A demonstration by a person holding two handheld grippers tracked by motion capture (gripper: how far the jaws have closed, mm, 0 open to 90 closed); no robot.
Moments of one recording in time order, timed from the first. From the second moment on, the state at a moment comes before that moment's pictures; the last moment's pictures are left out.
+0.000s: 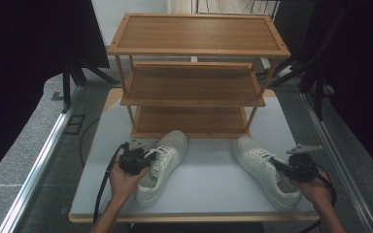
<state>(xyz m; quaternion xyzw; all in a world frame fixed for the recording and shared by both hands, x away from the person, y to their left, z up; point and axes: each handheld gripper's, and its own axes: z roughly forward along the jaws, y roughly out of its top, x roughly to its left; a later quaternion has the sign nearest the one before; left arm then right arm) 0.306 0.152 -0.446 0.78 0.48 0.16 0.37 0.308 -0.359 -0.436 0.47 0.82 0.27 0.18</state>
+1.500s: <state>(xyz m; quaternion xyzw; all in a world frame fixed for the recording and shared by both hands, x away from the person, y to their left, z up) 0.276 0.171 -0.378 0.68 0.45 0.06 0.58 0.268 -0.375 -0.399 0.48 0.69 0.53 0.12</state>
